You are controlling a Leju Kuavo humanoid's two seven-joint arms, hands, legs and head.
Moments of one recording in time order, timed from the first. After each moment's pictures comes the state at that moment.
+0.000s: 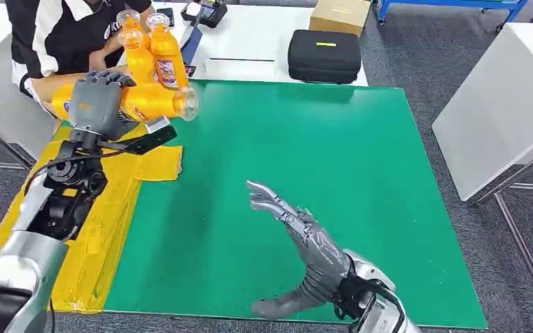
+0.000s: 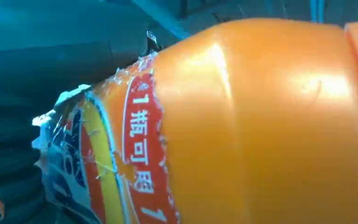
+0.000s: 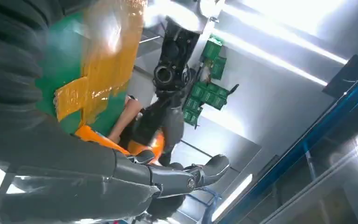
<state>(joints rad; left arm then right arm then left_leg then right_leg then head) -0.78 0.09 -0.30 -0.75 -1.32 0.37 -0.19 -0.09 -0.10 0.41 -1.74 0.15 0.36 -0.61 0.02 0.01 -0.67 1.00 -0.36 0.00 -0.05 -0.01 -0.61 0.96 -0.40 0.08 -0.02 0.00</state>
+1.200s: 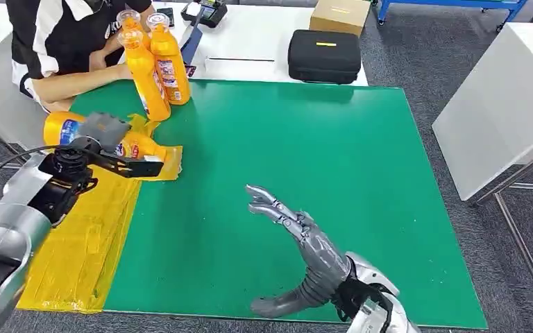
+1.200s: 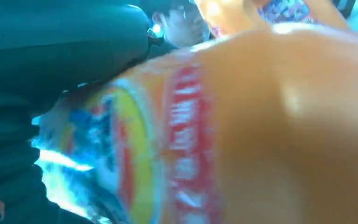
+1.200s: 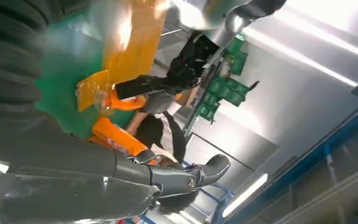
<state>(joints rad) -0.97 0.17 -0.53 -0.34 -1.49 -0.08 -0.19 -0.06 -0.10 0.38 -1.74 0.25 0.36 -0.59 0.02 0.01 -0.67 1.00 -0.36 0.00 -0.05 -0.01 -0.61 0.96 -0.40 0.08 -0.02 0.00</state>
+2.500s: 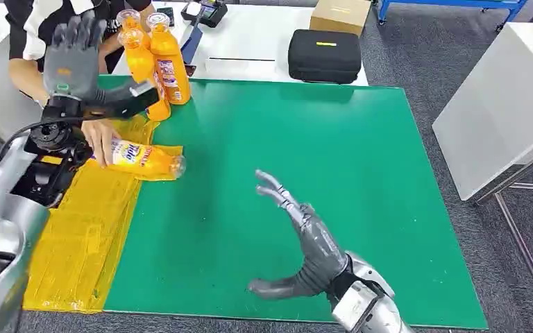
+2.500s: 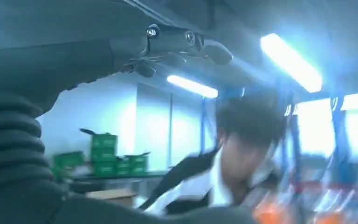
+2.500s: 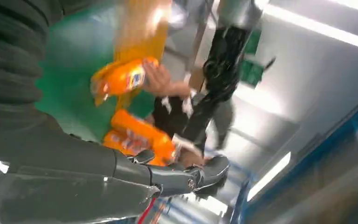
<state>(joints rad) -0.95 0.12 -0.36 -0.67 -1.33 0.35 -0.01 -0.04 -0.06 0.36 -1.71 0.25 0.25 -0.53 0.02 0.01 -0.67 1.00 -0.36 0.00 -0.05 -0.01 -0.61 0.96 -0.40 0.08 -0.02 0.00</state>
